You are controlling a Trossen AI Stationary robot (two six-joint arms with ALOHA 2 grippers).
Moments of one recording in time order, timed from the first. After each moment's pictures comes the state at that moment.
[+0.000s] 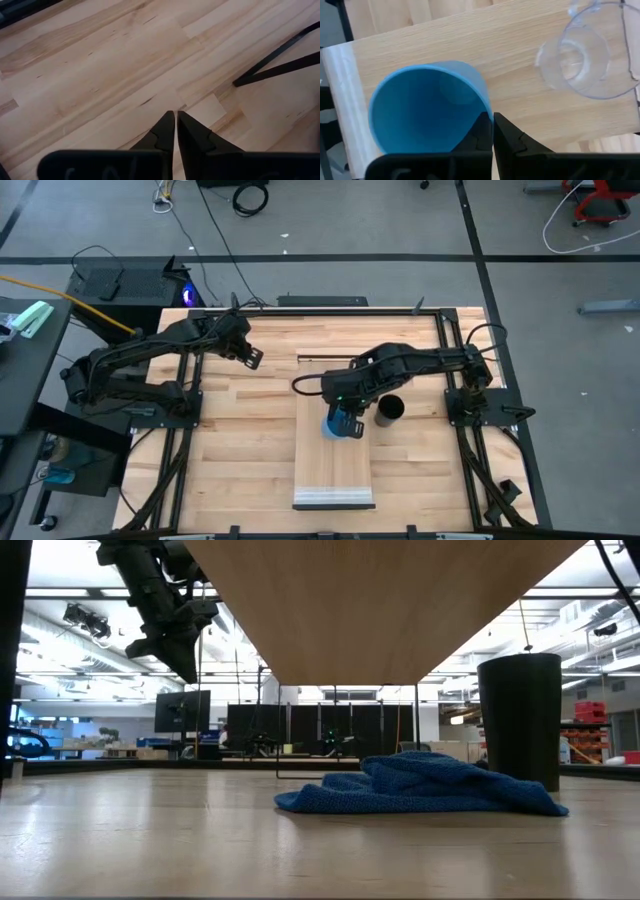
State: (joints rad) left arm 0.50 1.13 0.91 -0.81 -0.08 -0.49; right arm 0.21 1.97 2.28 -1.57 0.04 0.44
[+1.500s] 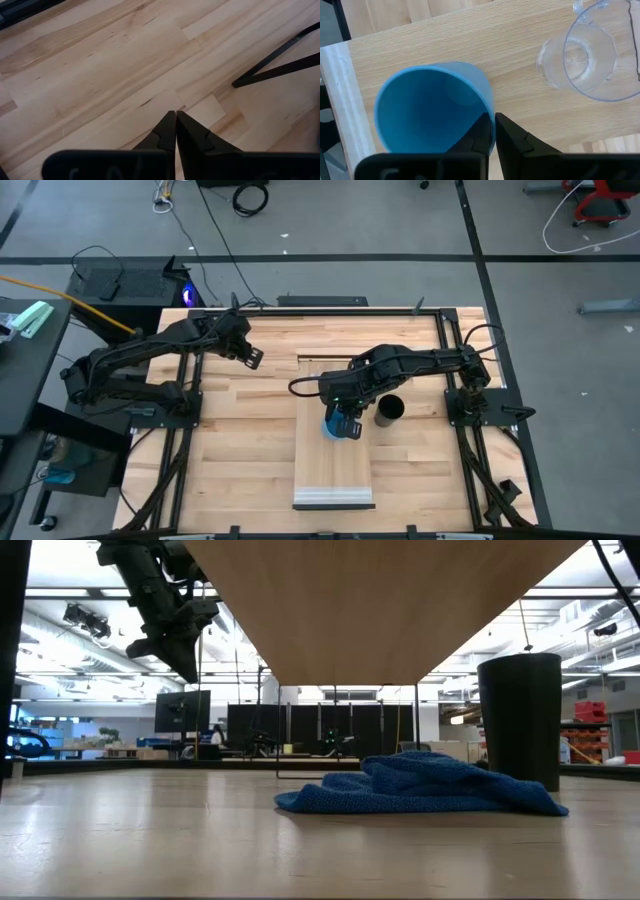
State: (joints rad) left arm 0.50 1.13 0.91 -0.80 -0.08 -0.49; right arm 0.21 1.99 2.28 -1.57 0.02 0.45
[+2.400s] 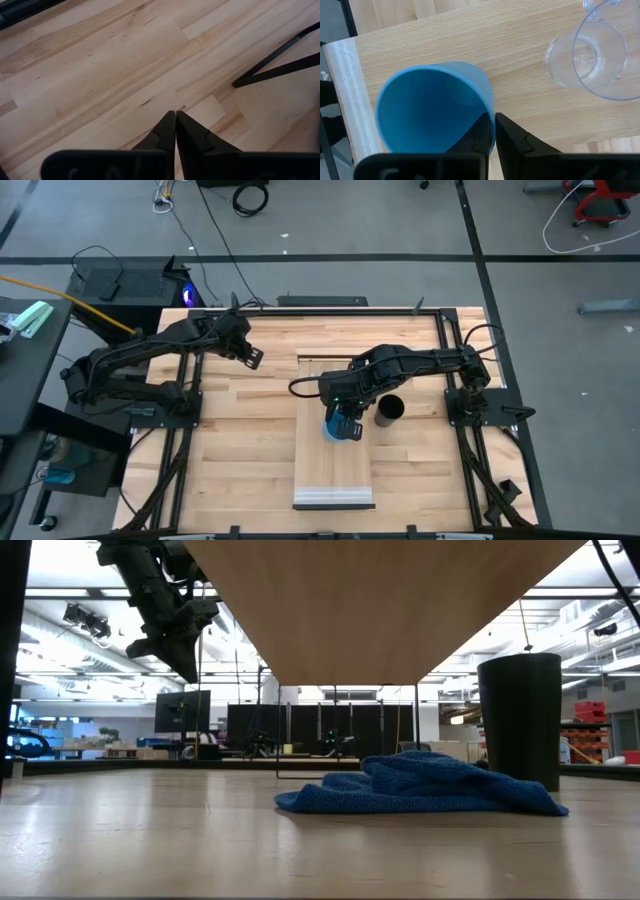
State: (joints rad) left arm 0.50 1.13 0.91 -0.80 -0.08 -0.49; right arm 0.21 1.99 2.28 -1.57 -0.01 0.44
